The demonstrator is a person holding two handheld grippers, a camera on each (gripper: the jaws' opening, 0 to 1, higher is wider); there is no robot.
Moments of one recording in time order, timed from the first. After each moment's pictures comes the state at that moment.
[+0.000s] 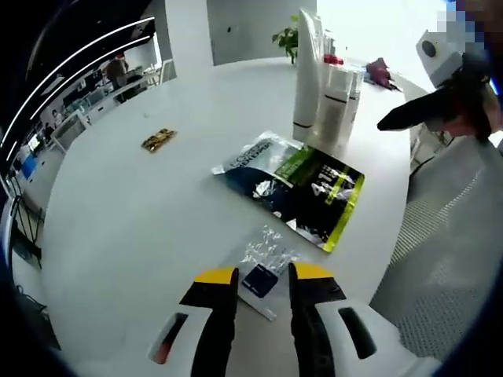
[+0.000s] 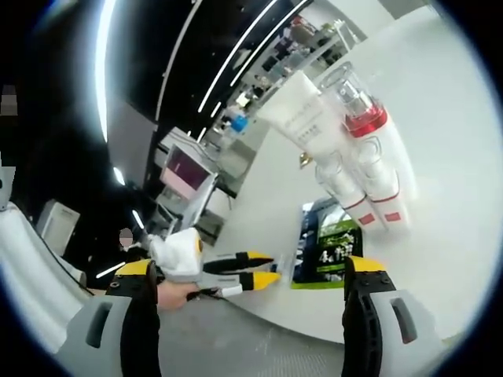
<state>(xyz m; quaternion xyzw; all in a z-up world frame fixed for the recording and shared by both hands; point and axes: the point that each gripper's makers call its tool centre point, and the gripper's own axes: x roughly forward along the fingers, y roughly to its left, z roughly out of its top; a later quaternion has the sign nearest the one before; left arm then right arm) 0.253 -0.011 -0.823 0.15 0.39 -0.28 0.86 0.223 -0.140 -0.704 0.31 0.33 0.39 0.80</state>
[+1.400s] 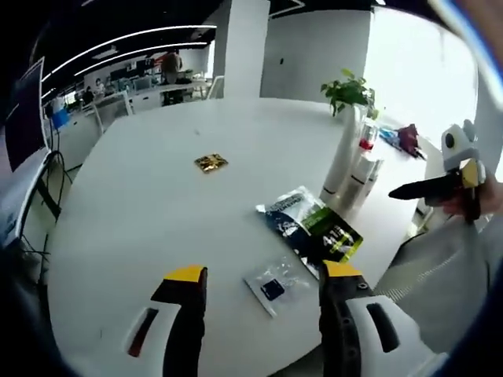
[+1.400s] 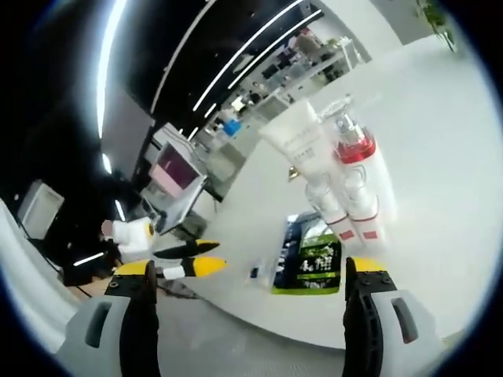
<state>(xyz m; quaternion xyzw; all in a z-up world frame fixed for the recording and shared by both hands) 0.251 0.032 -0.748 0.01 0.33 -0.20 0.92 0.226 -0.161 -0.697 0.25 0.31 0.37 0.84</state>
